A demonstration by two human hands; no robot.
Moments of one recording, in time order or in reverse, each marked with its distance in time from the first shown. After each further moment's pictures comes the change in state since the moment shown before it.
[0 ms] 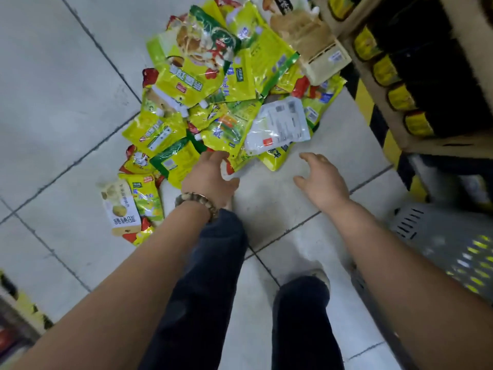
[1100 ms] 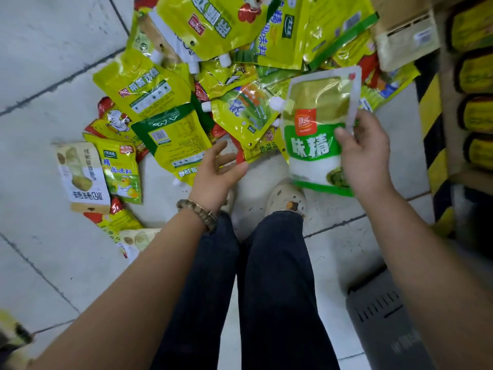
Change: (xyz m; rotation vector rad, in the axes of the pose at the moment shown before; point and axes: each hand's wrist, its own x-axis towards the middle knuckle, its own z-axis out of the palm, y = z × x) left_hand 0.078 -0.078 0.079 -1.060 -0.015 -0.294; right_hand 0.110 -0.024 0.043 0.595 0.204 -0.166
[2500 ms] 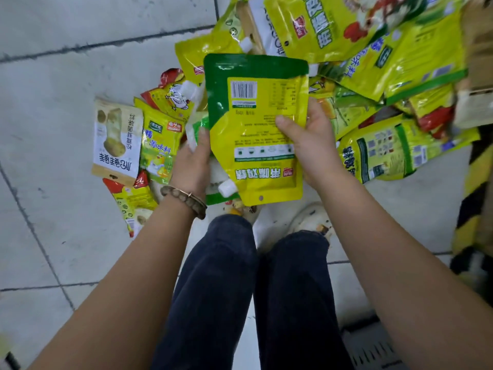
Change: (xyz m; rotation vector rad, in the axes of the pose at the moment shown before) left_hand 0.020 -0.024 -0.104 -0.230 0.439 -0.046; right_hand 0.002 -0.059 0.170 0.196 -0.452 0.076
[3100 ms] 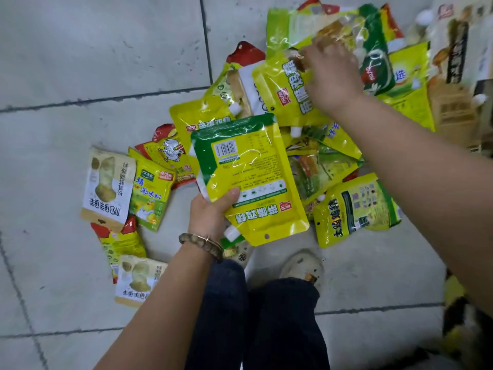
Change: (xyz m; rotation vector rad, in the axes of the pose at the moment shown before) left_hand 0.009 0.006 0.047 -0.470 -0.135 -0.110; right_hand 0.171 -0.095 -0.051 -1.507 0.038 -0.410
